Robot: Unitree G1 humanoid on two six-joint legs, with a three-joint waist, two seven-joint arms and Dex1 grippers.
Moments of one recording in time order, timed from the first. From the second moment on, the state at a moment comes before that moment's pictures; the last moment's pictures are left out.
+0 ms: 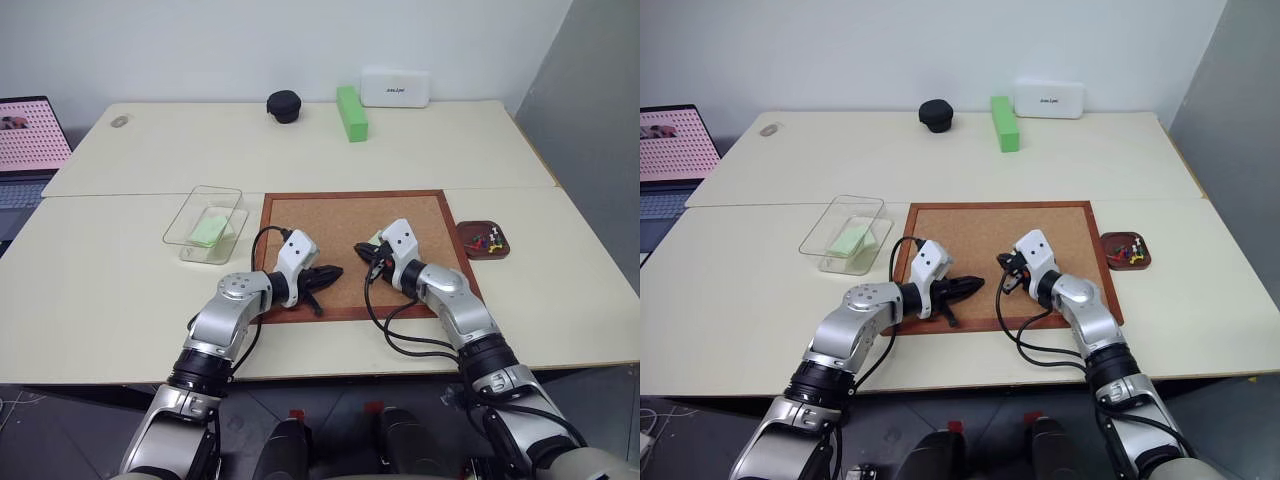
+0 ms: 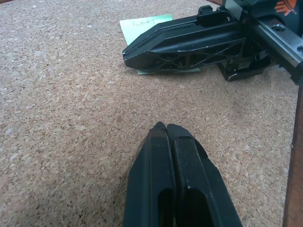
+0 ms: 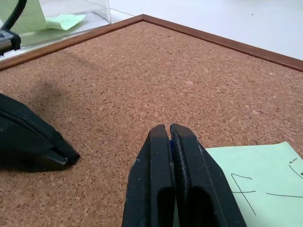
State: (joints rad) left arm -0.46 0.35 -0.17 0.16 -0.20 0.45 -0.82; right arm -0.54 -0.18 0.15 0.38 0.14 0.15 0.59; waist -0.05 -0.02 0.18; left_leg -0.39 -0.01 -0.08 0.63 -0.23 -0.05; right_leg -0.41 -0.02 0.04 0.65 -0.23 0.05
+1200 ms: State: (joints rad) left arm -0.76 0.29 0.27 0.29 -0.71 1.22 -0.71; right arm -0.49 -0.51 0.25 0.01 0.05 -0.05 0.86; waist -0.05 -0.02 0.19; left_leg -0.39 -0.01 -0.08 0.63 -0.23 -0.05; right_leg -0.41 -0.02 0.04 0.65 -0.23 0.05
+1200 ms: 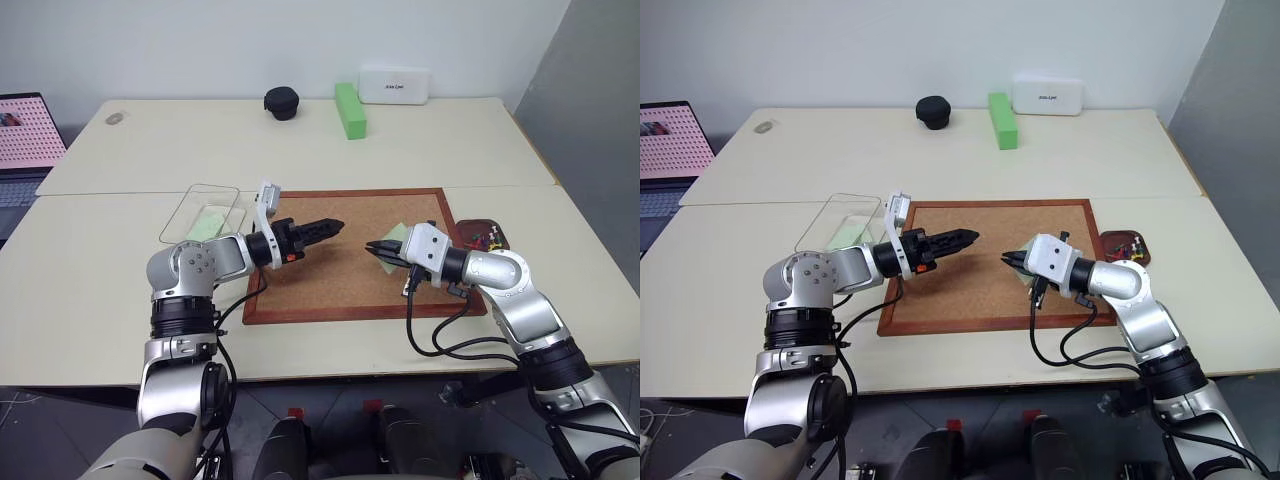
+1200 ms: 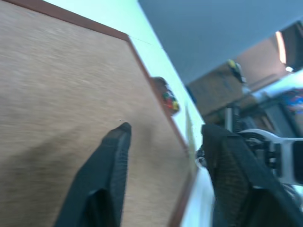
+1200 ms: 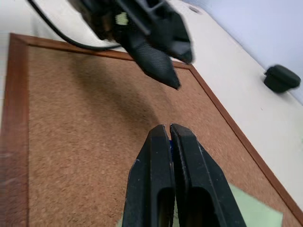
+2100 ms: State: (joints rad) left arm -0.71 0.27 0.29 0.28 -0.83 1.18 -0.78; right arm -0.53 -0.40 0.11 -0.04 0.19 0.20 0.76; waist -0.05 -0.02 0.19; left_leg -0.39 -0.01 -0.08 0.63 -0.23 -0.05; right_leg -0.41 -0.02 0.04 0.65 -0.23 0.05
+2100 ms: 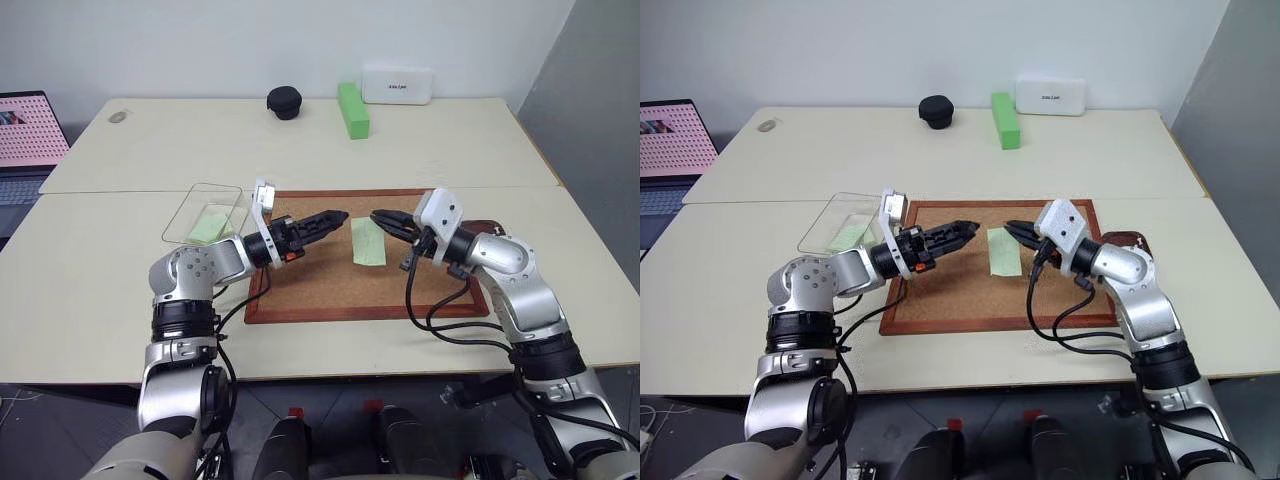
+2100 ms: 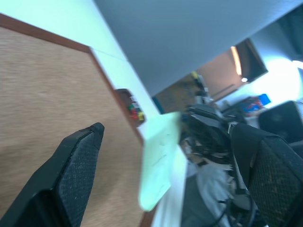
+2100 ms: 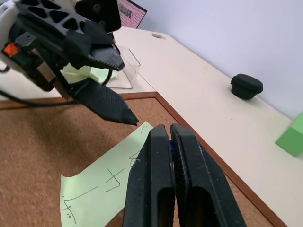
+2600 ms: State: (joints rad) left arm -0.67 0.19 0.27 0.19 -0.89 1.19 -0.68; right arm -0.57 -0.32 0.04 -0.11 0.35 0.43 0.66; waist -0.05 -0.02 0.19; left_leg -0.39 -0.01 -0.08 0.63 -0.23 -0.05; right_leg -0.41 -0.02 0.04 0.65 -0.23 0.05
